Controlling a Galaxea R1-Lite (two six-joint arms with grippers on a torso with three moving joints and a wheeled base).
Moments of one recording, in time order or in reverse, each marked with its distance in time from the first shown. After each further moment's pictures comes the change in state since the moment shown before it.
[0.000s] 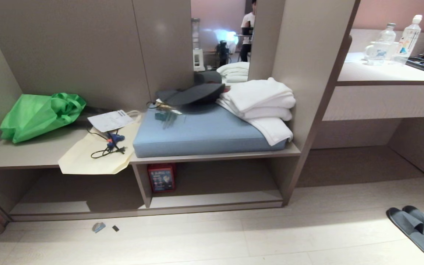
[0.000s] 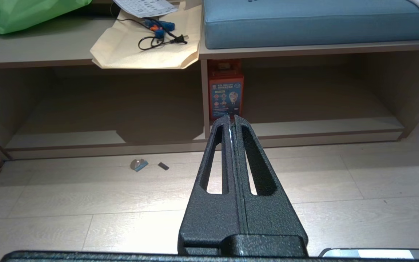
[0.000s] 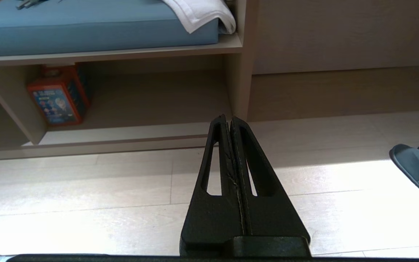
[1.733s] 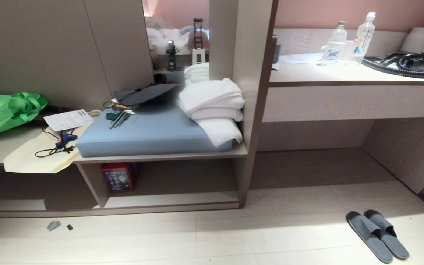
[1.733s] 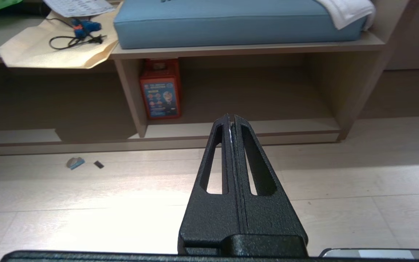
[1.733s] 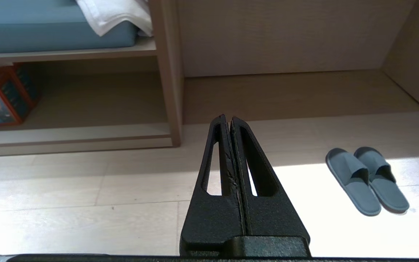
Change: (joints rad) left arm 0.000 0.000 0.000 0.000 0.000 0.000; right arm 0.000 0.000 0.000 0.000 0.000 0.000
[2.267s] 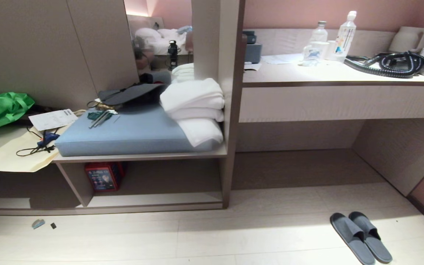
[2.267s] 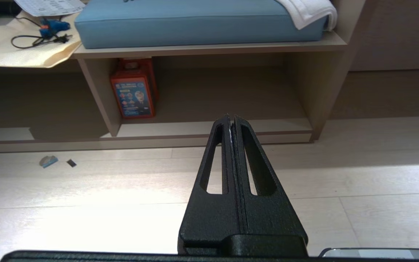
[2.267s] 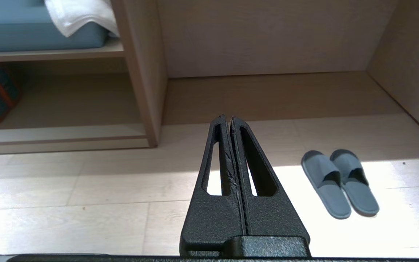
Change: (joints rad) left arm 0.000 0.000 0.000 0.000 0.000 0.000; right arm 0.000 0.000 0.000 0.000 0.000 0.000
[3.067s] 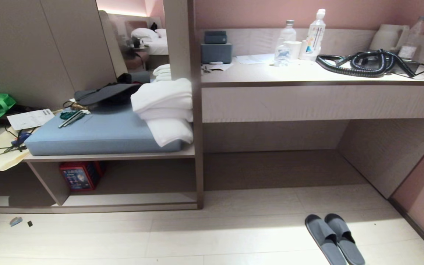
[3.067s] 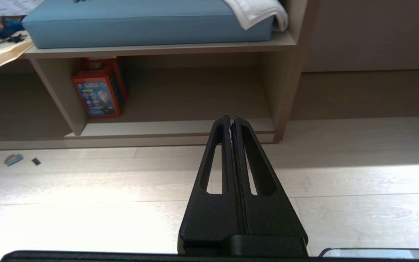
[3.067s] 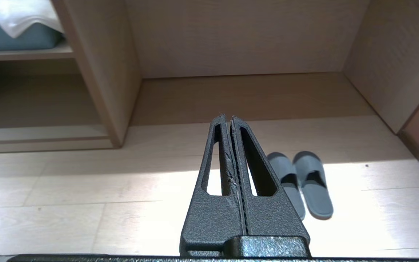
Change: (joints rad) left arm 0.000 0.000 0.000 0.001 0.000 -0.001; right arm 0.000 0.000 0.000 0.000 0.000 0.000
